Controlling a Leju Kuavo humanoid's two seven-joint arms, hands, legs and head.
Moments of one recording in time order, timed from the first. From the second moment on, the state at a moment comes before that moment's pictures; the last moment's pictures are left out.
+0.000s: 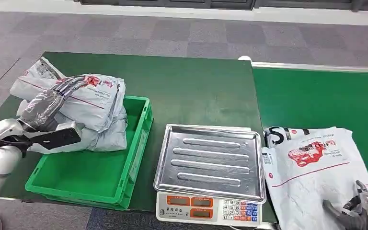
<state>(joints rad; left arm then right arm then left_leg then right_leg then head) -0.34 0.58 -0.22 -1.61 -0.53 -0.18 -0.30 0.06 -0.15 -0.69 -1.22 0.46 0.25 -0.32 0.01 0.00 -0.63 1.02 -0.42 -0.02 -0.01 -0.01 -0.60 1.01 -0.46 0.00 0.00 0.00</state>
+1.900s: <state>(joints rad) -0.29 0.62 -0.20 -1.65 -0.47 -0.22 -0.30 -0.03 -0.21 -0.61 -1.04 0.58 0.25 -0.30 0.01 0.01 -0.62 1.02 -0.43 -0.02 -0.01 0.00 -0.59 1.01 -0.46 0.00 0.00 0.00</state>
